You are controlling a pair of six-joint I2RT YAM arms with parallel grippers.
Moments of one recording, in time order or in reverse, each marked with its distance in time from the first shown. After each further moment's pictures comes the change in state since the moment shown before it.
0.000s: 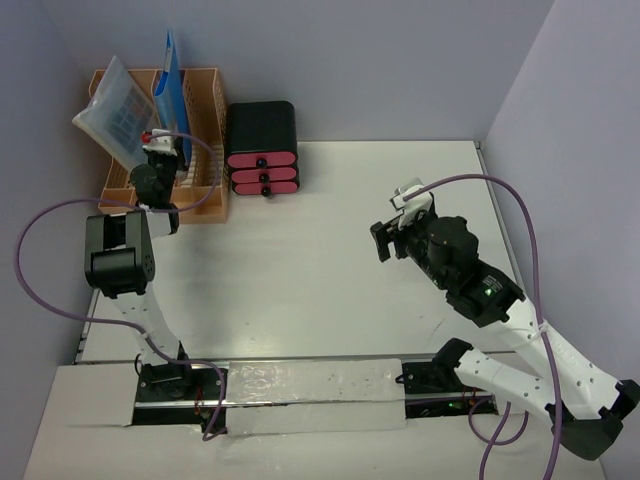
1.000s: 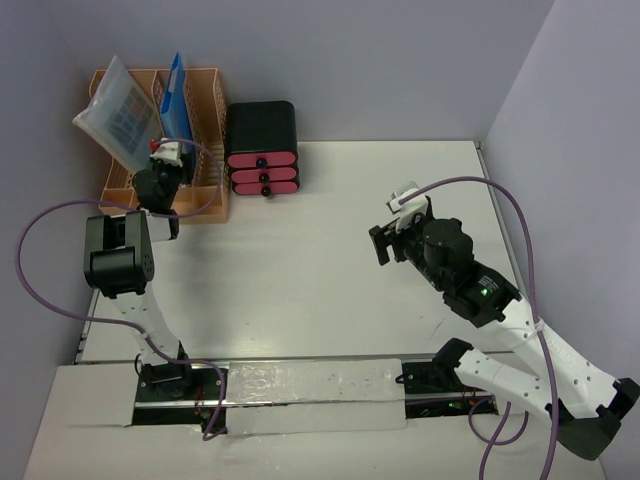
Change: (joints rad) left arm 0.014 0.012 -0.059 -0.085 0.095 0.049; right arm 0.000 -0.001 -0.037 -0.008 0.003 -0.001
